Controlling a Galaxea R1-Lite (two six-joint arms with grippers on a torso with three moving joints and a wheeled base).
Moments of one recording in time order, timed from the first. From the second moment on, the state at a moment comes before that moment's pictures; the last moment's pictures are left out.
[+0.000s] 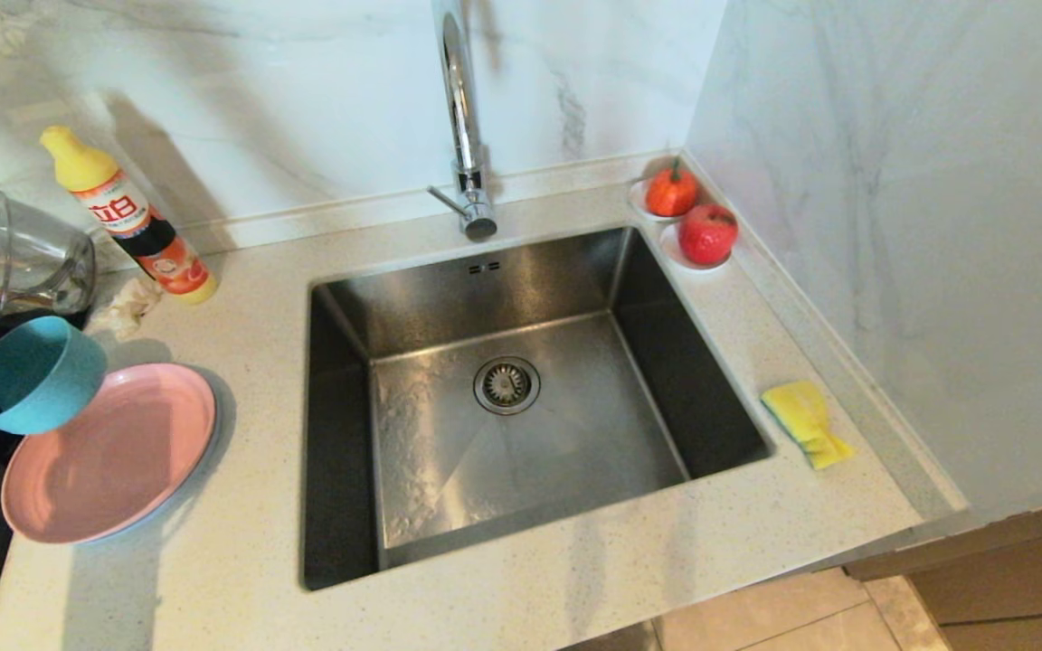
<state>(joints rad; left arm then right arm) 0.71 1.91 -1.75 0.83 -0.44 -0.29 0.00 0.00 0.00 0.00 0.01 -0.08</state>
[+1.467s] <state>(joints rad) 0.48 1.94 -1.75 0.75 -0.22 -0.24 0.00 0.00 0.00 0.00 0.01 -0.08</state>
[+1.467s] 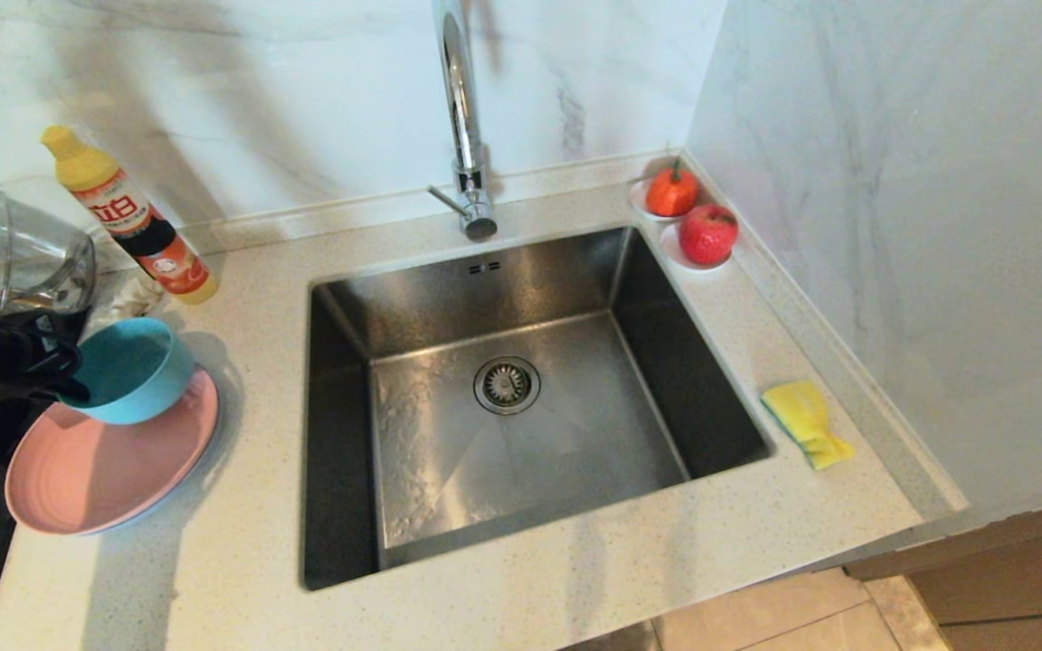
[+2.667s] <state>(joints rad) 0.51 1.85 -1.57 0.73 -0.16 -0.18 0.00 0.00 0.00 0.00 0.01 -0.08</state>
